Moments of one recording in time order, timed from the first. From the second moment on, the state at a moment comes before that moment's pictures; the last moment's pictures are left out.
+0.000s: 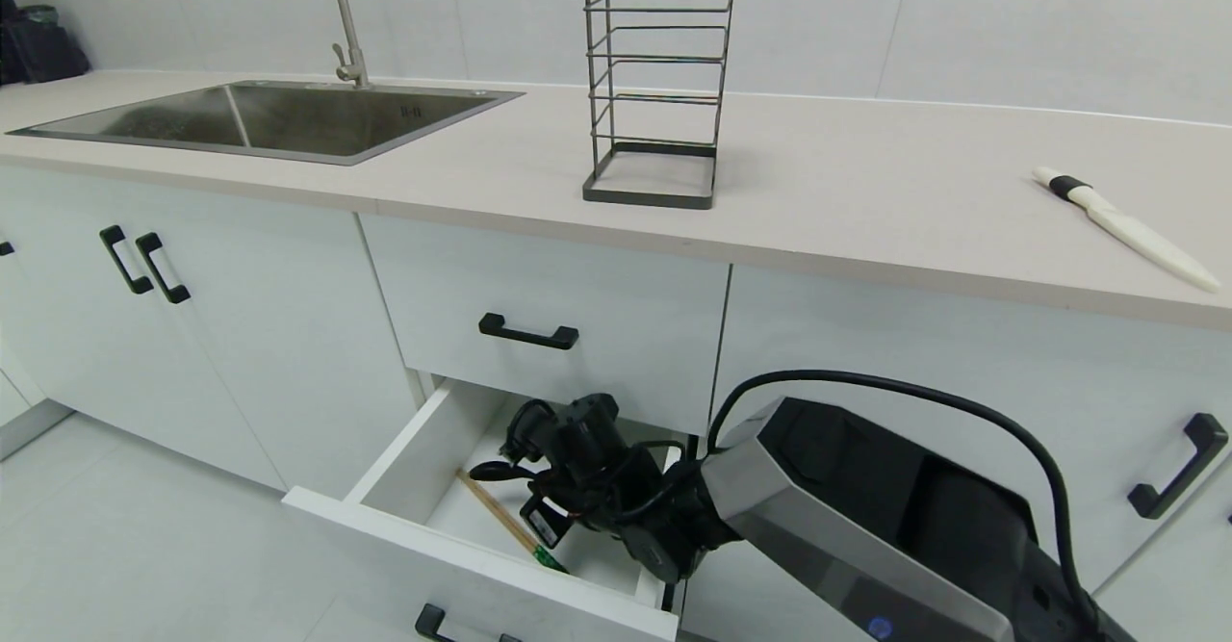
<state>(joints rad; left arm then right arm) 0.00 0.00 0.00 0.00 -0.04 0.00 0.89 2.71 -1.61 -0.44 -0.02 -0.13</state>
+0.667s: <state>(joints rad) 0.00 0.00 0.00 0.00 -0.04 0.00 0.91 2.70 -1.60 -0.38 -0.01 -0.13</state>
